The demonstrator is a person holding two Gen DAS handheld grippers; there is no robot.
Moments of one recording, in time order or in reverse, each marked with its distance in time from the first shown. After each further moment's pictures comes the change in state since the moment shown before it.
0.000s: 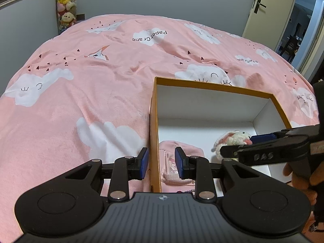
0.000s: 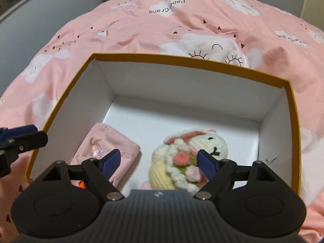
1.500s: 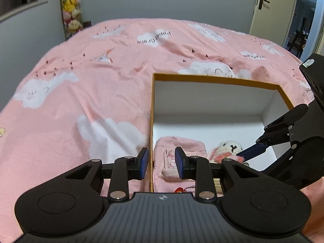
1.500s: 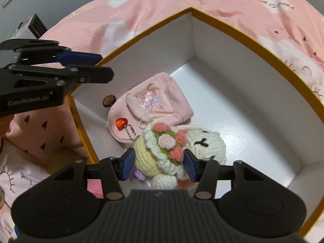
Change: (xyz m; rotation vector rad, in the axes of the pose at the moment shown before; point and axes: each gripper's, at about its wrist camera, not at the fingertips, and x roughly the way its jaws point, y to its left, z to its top) left arm -0.004 -0.025 -0.017 0.038 -0.041 0.095; right arm 0.001 0.016 -0.004 -0.540 0.225 0.299
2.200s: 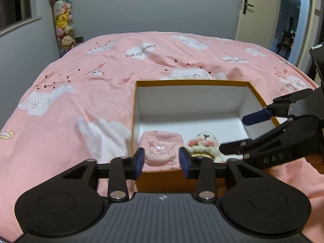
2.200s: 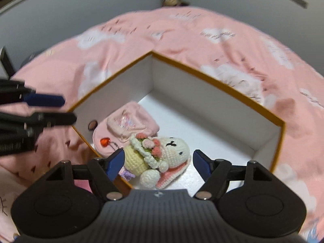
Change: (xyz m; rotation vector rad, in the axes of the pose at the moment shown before) left arm -0.061 -0.030 -0.033 0.076 -0.068 -0.043; right arm -0.058 0.043 -0.047 0.137 -0.279 -0.290
